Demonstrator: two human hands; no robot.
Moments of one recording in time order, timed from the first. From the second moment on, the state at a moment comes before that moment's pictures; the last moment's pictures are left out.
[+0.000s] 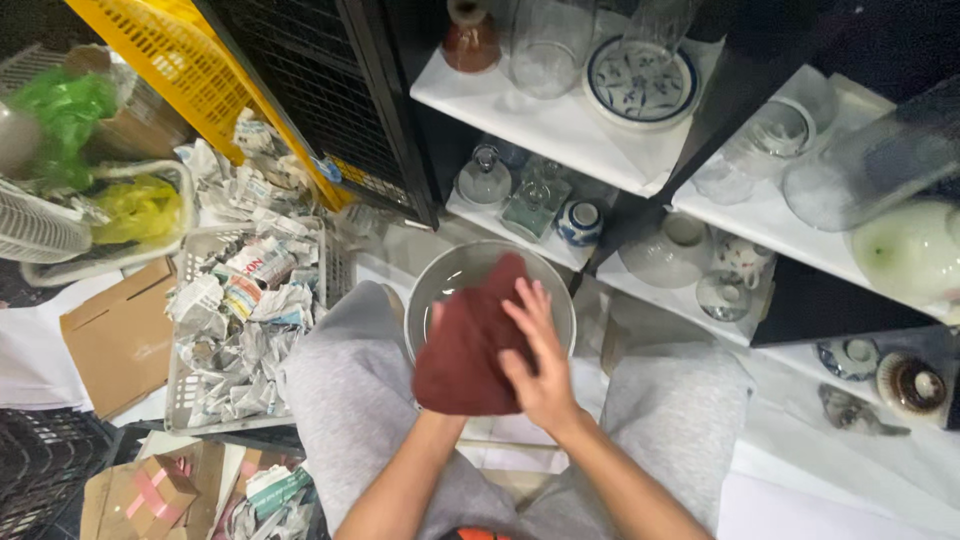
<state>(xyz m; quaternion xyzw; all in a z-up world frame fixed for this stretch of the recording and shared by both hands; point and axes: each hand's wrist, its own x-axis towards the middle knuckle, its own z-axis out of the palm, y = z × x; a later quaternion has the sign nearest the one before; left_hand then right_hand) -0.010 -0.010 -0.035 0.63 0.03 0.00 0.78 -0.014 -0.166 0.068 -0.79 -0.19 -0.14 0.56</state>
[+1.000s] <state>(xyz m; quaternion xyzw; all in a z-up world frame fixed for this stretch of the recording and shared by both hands) 0.004 -0.060 0.002 0.79 0.02 -0.23 0.57 -0.035 -0.130 -0.037 -0.25 0.07 0.14 0.96</state>
